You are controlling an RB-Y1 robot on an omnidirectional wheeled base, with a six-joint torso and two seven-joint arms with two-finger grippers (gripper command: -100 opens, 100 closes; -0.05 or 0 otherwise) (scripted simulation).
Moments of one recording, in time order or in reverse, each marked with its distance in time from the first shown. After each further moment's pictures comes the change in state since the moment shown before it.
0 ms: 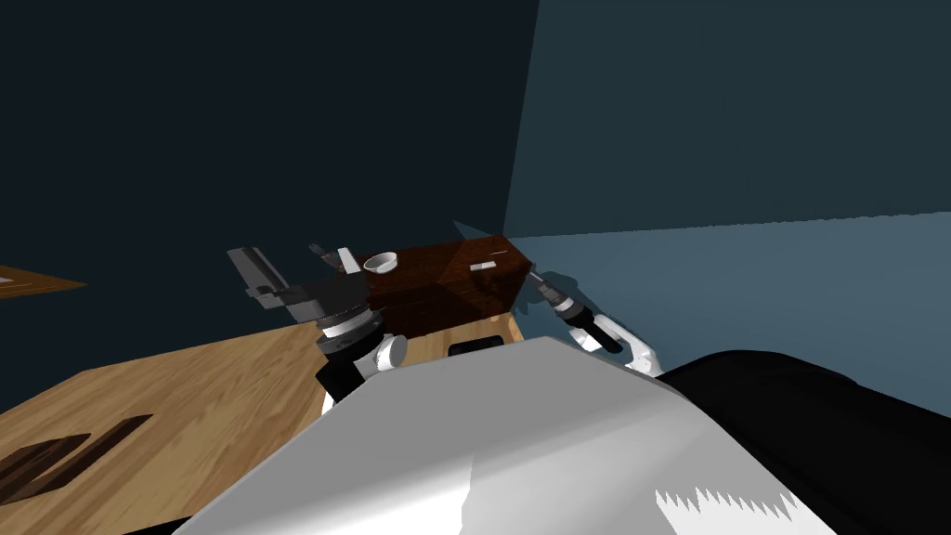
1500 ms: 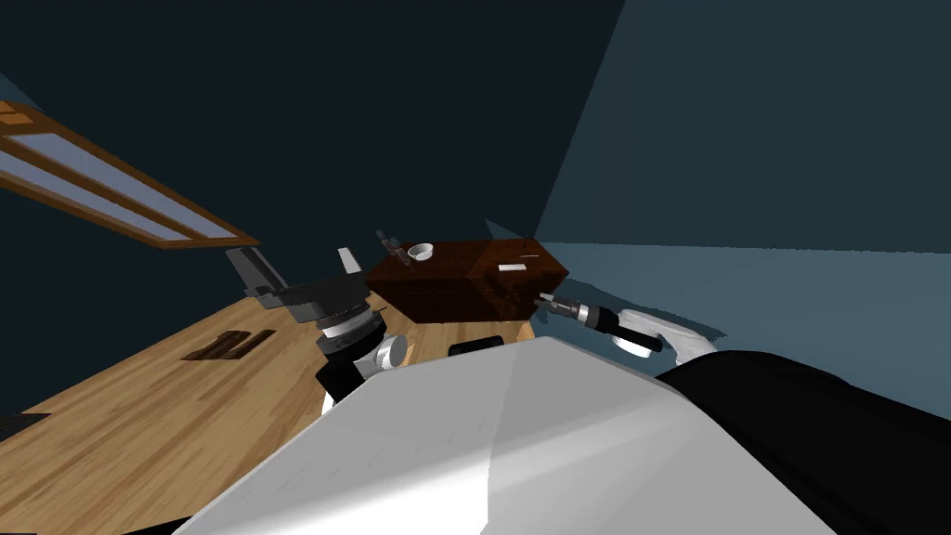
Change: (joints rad) left arm 0.000 0.000 0.000 0.000 0.000 0.000 0.000; right arm 0.062 -0.444 0.076 0.261 0.165 -0.063 -0.011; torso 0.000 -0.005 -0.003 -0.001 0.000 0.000
